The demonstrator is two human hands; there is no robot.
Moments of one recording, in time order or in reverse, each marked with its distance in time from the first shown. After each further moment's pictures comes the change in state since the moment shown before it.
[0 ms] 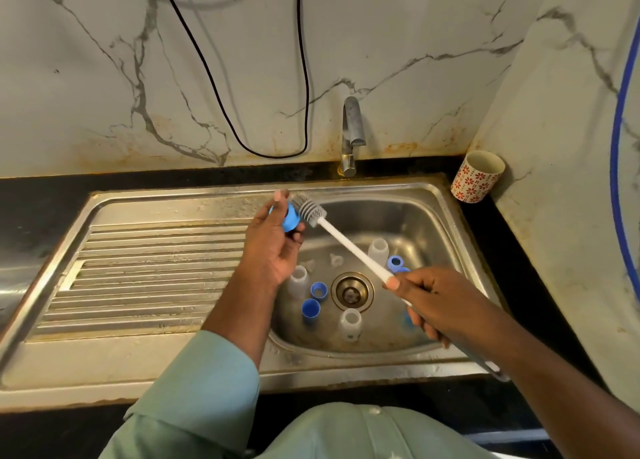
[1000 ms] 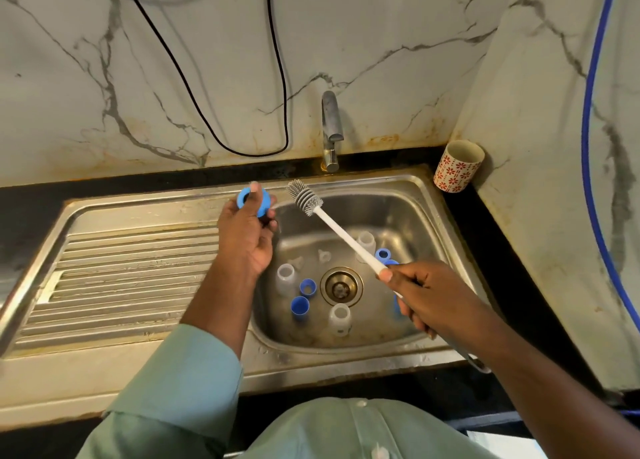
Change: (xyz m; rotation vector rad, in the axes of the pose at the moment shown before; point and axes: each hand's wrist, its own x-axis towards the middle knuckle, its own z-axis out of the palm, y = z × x) left_hand 0.014 0.009 0.007 0.038 0.050 0.092; right_hand 0.000 0.013 -0.004 0.063 0.068 -0.012
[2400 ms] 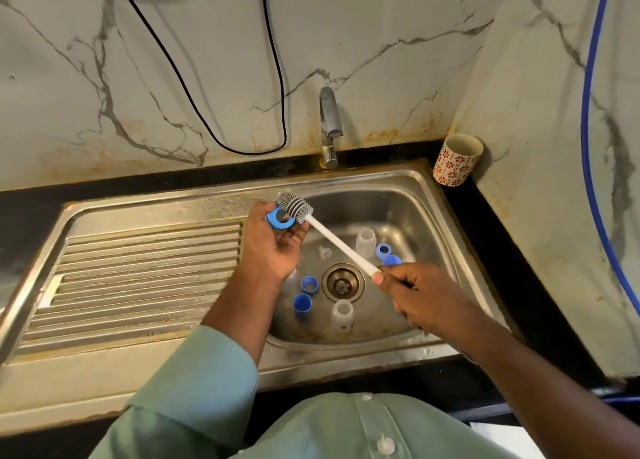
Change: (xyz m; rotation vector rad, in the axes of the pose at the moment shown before) left_hand -0.009 -0.018 0.010 -0.276 -0.035 -0.278; right_hand 0.009 0.013 0.013 -0.149 0.033 -0.058
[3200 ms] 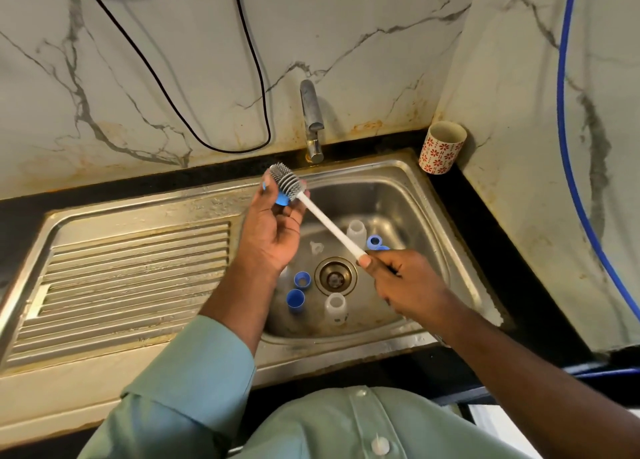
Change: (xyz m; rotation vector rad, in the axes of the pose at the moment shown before) left_hand -0.009 -0.013 0.019 -0.022 -0.153 0.101; right_hand 0.012 0.019 0.008 0.125 0.088 -0.029
